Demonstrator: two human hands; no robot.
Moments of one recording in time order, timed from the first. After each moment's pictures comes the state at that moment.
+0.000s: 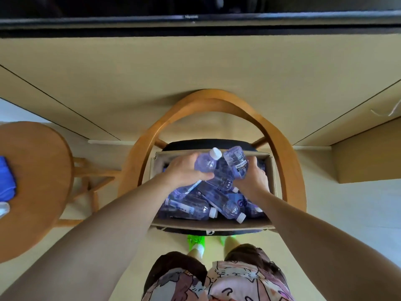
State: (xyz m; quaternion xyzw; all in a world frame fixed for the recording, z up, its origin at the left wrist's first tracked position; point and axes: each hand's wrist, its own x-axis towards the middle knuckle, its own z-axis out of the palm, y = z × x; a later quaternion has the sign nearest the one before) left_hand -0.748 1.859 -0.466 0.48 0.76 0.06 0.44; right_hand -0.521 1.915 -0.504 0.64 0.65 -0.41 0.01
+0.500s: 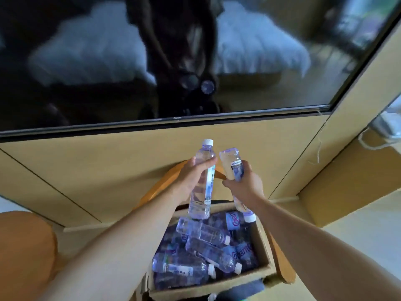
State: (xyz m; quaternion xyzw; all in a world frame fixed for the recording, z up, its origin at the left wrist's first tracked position) left_hand -0.726 1.922 -0.316 0.34 0.64 0.40 0.56; right_hand -0.541 1.951 -0.348 0.64 0.62 -0.37 -0.25
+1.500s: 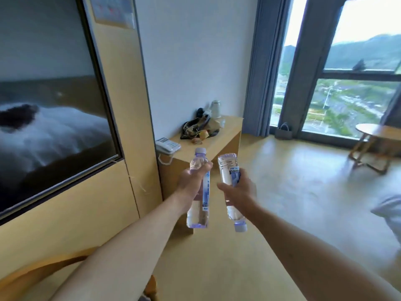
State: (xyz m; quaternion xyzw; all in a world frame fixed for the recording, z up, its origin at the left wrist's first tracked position) left_hand -0.255 1.752 -0.161 0.60 0.38 0.29 0.64; right_hand -0.129 1.648 -0.195 0.76 0.29 -0.15 -0.56
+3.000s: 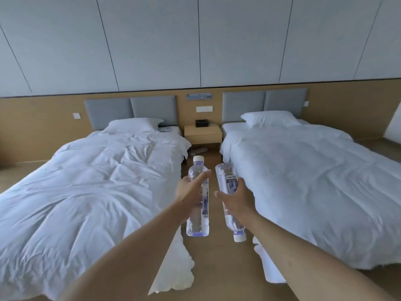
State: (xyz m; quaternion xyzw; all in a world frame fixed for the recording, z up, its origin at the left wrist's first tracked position) left_hand -0.068 0.948 -0.183 0.59 -0.36 -0.45 0.57; right_hand -0.222 0.901 -0.223 0.65 -0.55 0.38 -0.36
